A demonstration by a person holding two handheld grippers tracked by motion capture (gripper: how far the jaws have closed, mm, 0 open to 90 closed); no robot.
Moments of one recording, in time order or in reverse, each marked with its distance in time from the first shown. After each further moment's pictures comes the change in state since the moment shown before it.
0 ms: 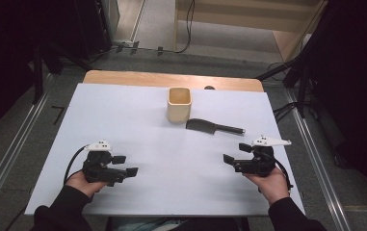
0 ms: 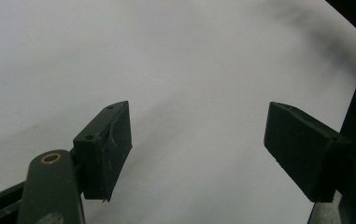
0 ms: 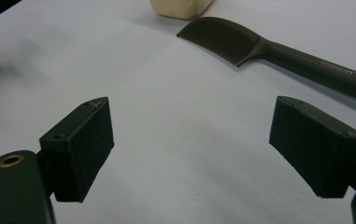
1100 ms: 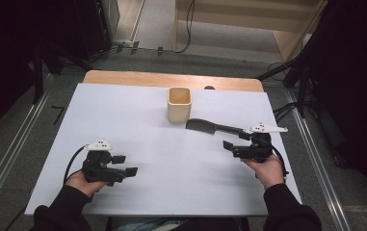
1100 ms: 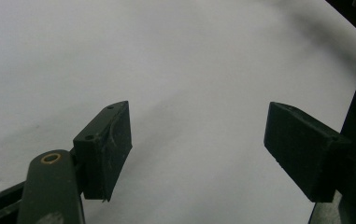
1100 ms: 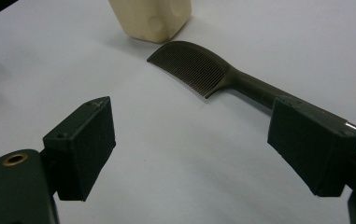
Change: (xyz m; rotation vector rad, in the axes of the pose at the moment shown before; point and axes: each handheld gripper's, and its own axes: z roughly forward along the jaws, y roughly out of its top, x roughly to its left) left arm 0.001 0.000 -0.001 -0.004 -0.004 -0.002; right arm -0.024 0.023 0.021 -0.027 -0.041 0.002
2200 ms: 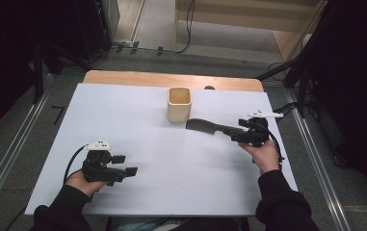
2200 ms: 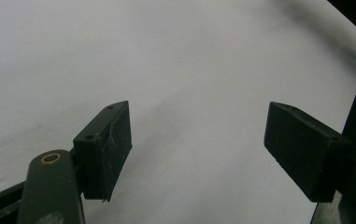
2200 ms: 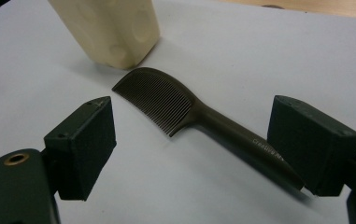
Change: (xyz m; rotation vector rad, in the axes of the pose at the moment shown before) left arm 0.001 0.000 0.000 0.004 0.003 -0.001; right arm -0.026 0.029 0.026 -0.015 -0.054 0.024
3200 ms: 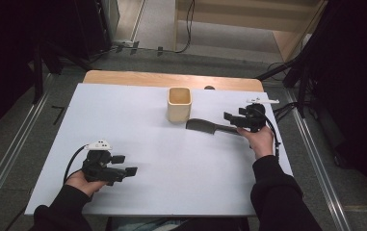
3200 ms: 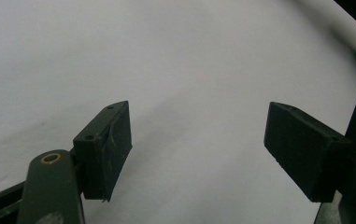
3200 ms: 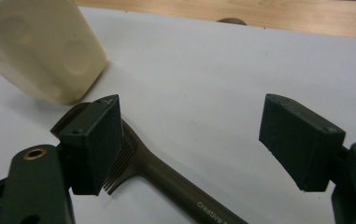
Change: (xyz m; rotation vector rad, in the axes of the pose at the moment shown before) left arm 0.001 0.000 0.001 0.005 0.007 -0.004; right arm -0.033 0.025 0.035 0.005 -0.081 0.050
